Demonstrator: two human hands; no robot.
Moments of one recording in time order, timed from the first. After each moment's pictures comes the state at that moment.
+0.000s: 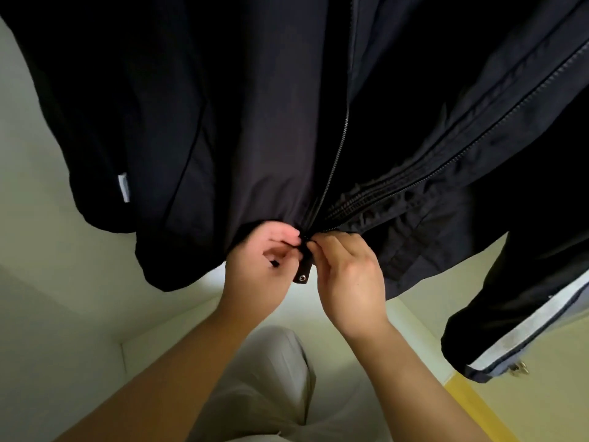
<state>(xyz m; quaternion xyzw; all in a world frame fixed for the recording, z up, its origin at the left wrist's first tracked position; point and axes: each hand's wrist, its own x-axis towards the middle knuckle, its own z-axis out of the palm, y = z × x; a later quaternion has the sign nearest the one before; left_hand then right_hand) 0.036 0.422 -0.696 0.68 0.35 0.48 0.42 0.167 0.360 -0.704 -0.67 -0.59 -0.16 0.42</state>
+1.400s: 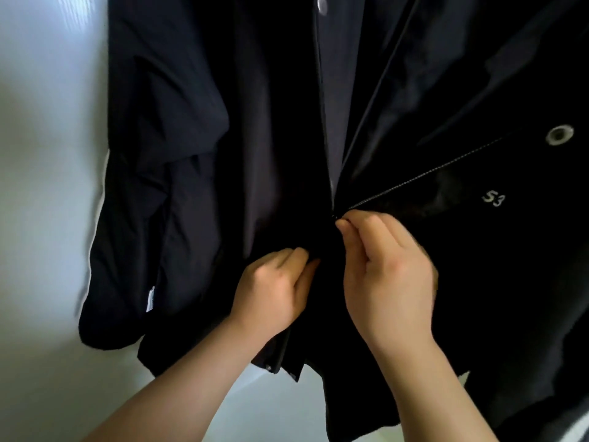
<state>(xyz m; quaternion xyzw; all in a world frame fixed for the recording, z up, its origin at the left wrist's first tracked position) 0.115 0.496 -0.575 0.79 0.17 0.59 -0.04 0.205 0.369 -0.501 -0.59 -0.53 -0.38 0.47</state>
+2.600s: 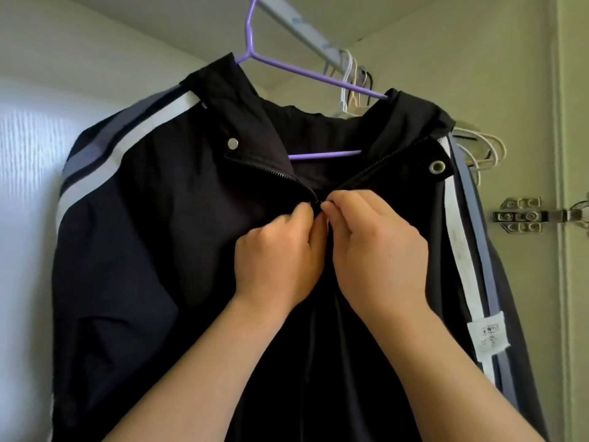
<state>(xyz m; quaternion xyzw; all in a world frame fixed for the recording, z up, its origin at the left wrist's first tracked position) 0.182 0.448 -0.334 0.72 0.10 0.67 -0.15 0.245 0.343 -0.335 -0.56 -0.40 -0.55 0.47</state>
